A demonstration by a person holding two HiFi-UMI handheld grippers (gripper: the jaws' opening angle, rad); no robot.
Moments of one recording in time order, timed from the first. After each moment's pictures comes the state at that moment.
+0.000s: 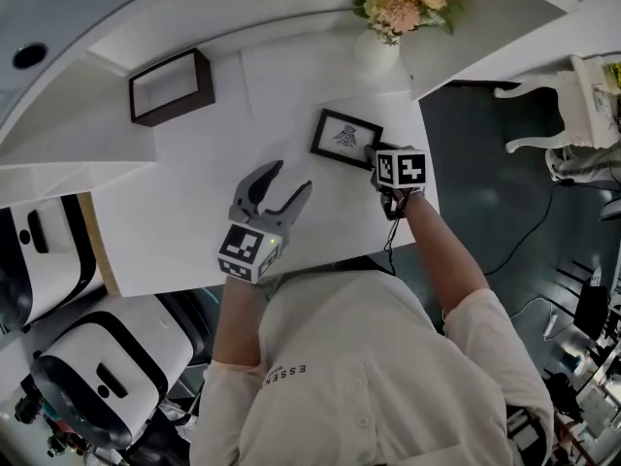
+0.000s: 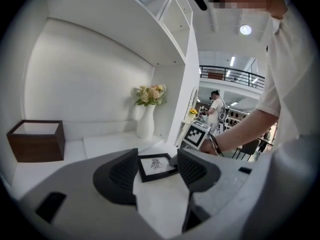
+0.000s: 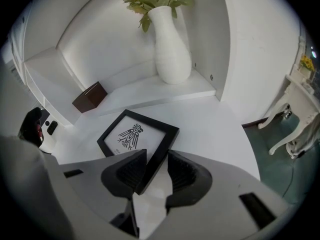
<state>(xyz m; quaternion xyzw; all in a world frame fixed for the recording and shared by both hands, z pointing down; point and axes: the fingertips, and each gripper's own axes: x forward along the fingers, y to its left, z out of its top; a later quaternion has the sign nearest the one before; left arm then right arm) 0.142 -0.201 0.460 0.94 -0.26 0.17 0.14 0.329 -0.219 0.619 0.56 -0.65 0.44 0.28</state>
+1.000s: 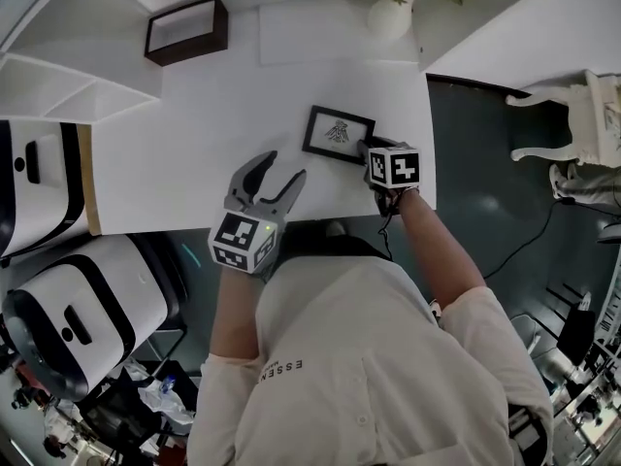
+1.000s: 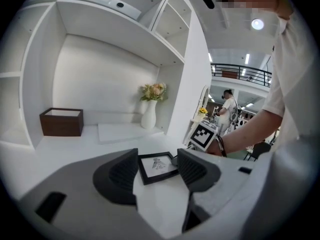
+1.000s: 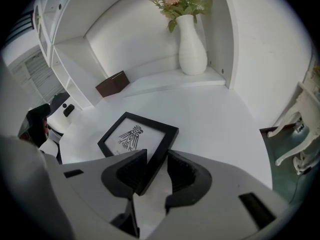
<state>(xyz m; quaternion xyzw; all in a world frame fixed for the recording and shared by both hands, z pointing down) 0.123 -0.105 0.470 0.91 -0.34 0.18 0.17 0.293 -0.139 0.619 0.51 -0.70 0.40 0.29</state>
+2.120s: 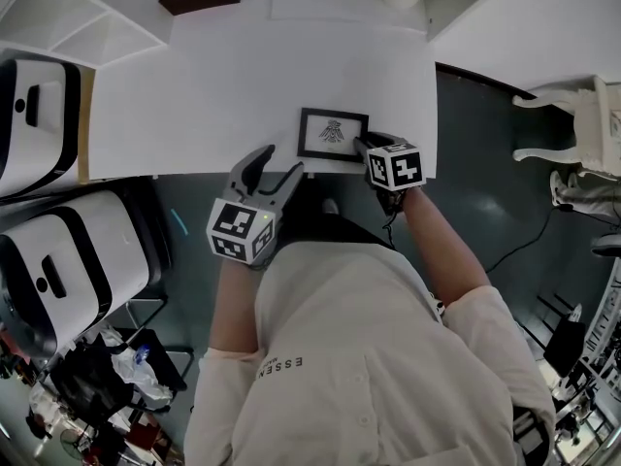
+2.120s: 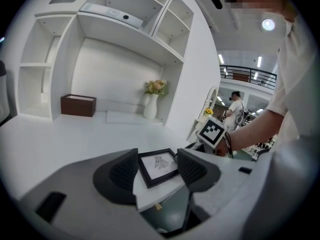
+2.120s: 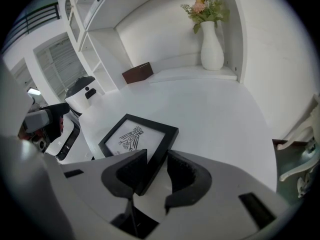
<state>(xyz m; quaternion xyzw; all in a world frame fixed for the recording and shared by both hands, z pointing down) 0.114 -0.004 0.500 0.88 -0.39 0.17 0.20 0.269 -0.046 0.620 0.42 -0.77 0.36 0.32</state>
